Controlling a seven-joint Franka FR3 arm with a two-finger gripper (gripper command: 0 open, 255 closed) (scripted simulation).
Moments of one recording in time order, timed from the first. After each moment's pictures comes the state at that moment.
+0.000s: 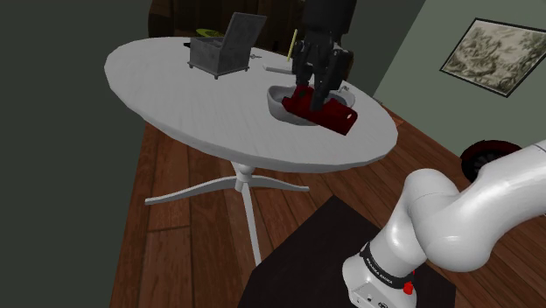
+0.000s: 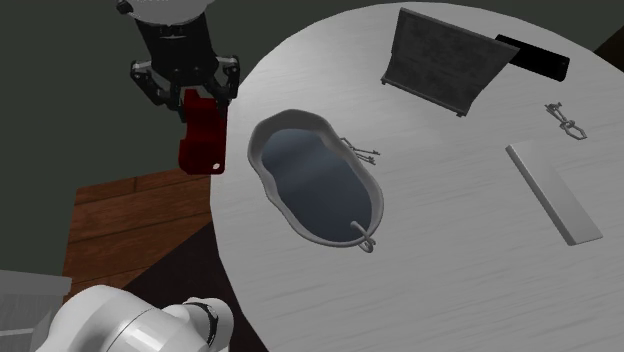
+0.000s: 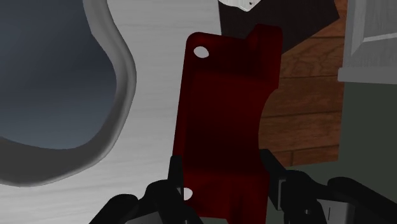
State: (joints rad) arm 0.42 -0.48 0.05 -1.98 0.10 1.37 -0.63
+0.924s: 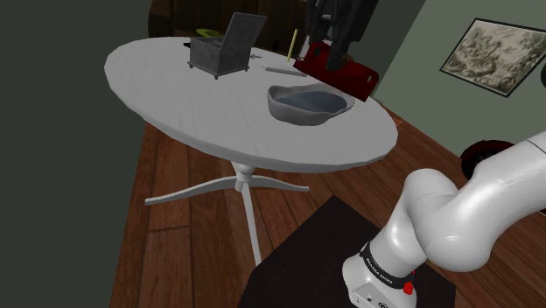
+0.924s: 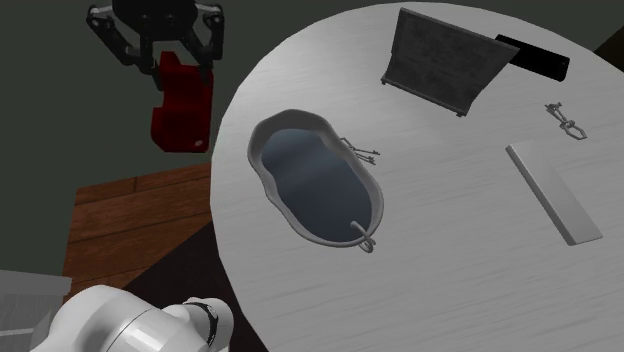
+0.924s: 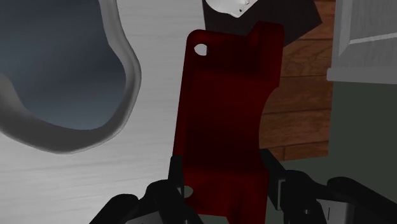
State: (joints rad) arm 0.42 -0.40 0.05 -1.72 0.10 1.19 -0.61
